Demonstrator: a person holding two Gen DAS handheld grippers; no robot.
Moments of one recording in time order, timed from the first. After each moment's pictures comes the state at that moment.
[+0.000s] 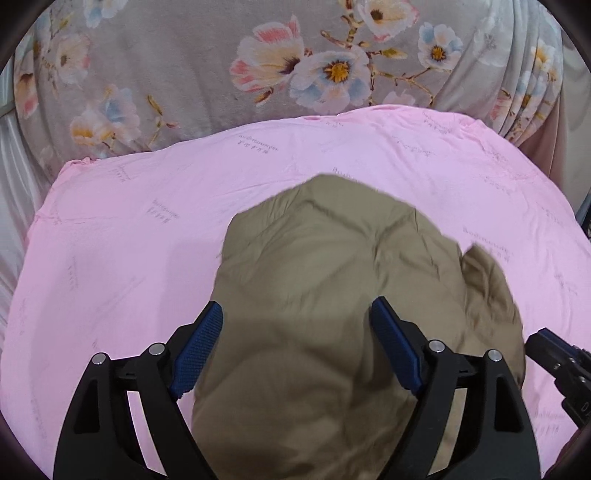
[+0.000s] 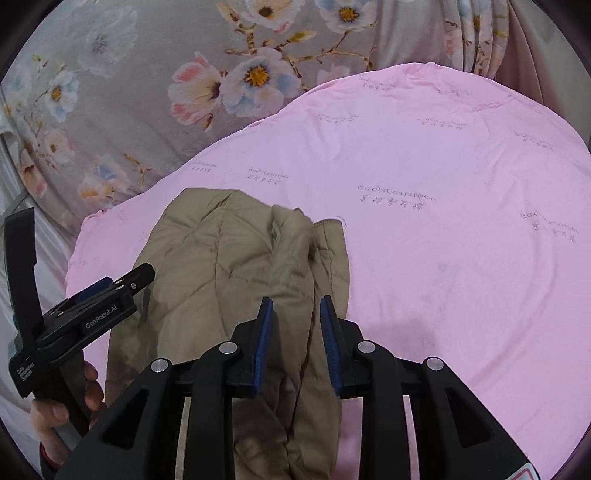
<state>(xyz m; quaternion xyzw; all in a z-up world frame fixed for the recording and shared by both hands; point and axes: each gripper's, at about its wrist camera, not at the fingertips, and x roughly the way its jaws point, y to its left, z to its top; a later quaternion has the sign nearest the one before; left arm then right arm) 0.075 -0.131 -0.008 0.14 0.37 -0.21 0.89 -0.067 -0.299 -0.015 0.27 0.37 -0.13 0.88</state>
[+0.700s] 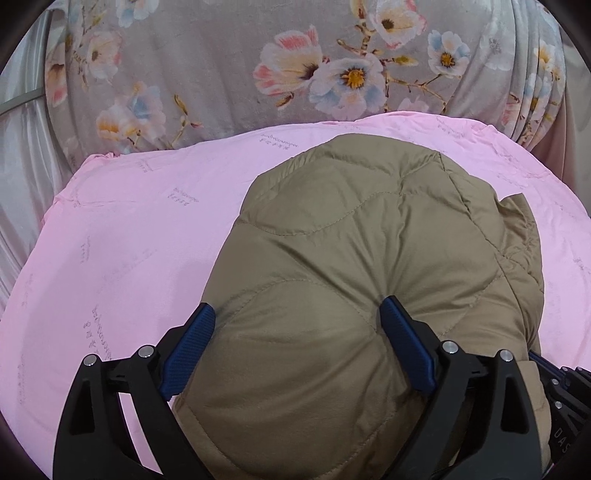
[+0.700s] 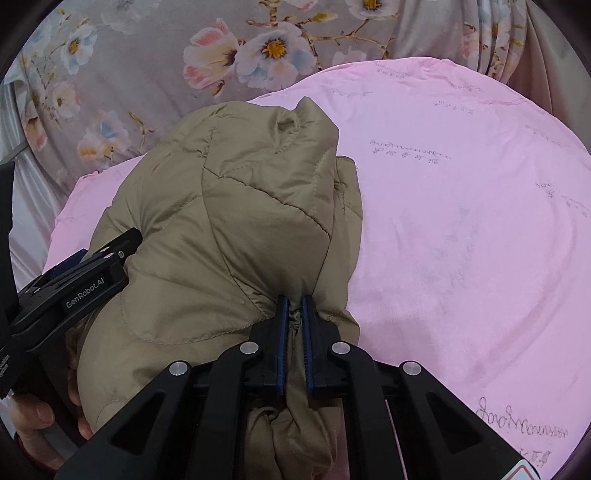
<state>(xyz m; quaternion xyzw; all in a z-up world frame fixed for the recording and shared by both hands) 0.047 -0.114 -0.051 0.13 0.31 -0.18 0.92 -0.069 -0.269 -0.066 0.21 0.37 -0.15 0.89</state>
